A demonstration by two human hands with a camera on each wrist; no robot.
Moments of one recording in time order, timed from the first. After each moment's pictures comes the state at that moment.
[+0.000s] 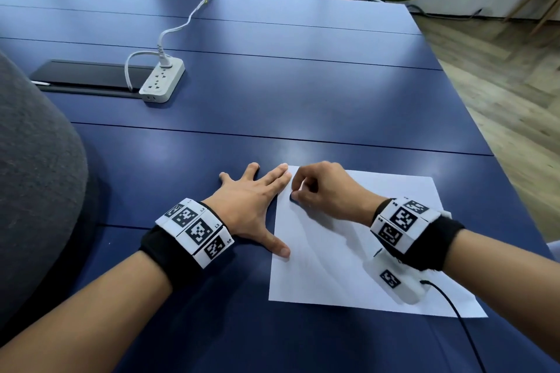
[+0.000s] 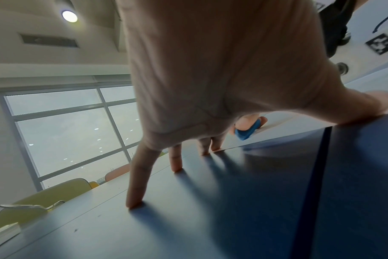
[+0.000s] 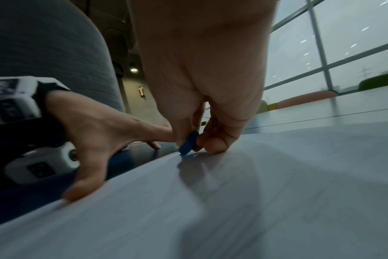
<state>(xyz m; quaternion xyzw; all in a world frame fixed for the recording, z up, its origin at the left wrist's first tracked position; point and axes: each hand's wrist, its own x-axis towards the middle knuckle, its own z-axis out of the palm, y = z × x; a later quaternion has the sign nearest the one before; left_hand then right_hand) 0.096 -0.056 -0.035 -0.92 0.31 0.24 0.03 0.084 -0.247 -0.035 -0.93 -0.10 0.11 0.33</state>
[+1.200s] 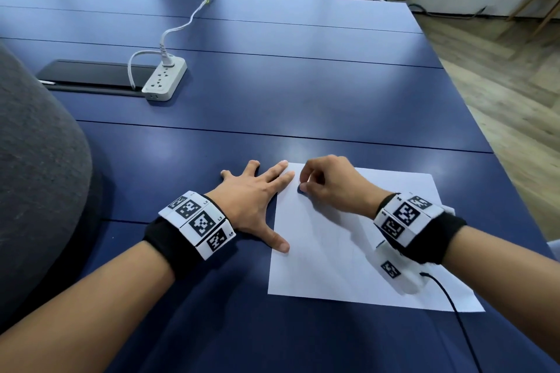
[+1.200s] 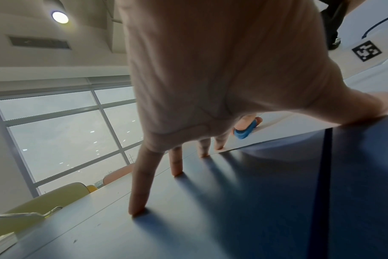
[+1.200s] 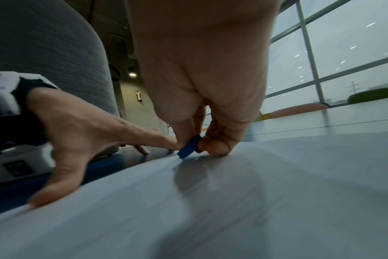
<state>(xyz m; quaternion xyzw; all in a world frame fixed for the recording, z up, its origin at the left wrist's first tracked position) 0.094 -0.060 -0.029 -0.92 0.31 0.25 0.05 0.081 -0.256 -0.030 -0.94 -0.09 0.08 0.32</state>
